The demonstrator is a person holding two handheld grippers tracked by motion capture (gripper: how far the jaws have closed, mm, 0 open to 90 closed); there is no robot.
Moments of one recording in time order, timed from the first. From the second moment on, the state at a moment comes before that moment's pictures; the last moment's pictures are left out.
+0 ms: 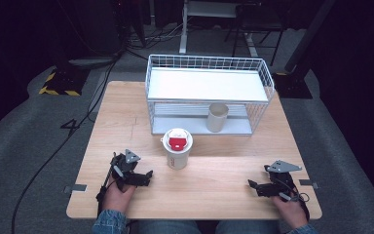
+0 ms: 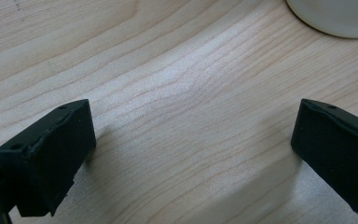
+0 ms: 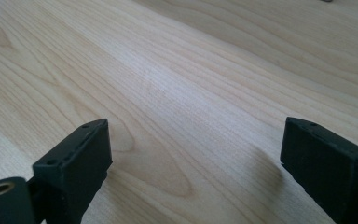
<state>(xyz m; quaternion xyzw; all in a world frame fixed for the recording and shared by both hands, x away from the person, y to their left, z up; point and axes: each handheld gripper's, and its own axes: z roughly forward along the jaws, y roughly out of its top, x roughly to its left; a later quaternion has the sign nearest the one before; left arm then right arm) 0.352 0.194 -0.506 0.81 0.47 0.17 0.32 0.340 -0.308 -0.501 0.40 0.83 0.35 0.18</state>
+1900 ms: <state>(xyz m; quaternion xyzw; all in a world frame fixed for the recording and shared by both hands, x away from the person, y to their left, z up) 0.330 0.185 -0.460 0.79 0.40 0.18 0.42 0.342 -0.303 -0.506 0.41 0.82 0.34 0.18</state>
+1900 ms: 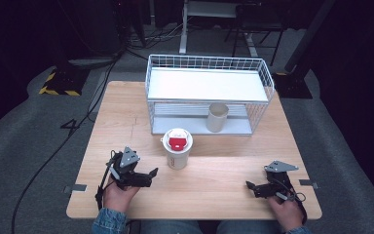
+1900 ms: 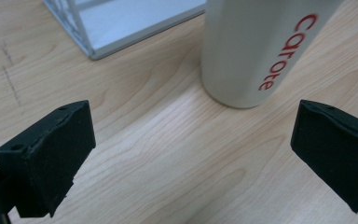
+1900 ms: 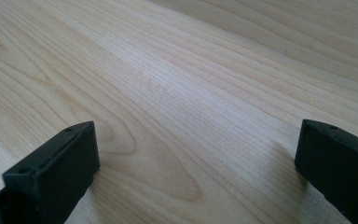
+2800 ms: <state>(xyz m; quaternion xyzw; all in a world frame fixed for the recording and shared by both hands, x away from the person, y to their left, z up) 0.362 0.133 -0.470 0.78 0.35 0.14 0.50 0.341 -0.303 -0.506 0.41 0.82 0.34 0.18</state>
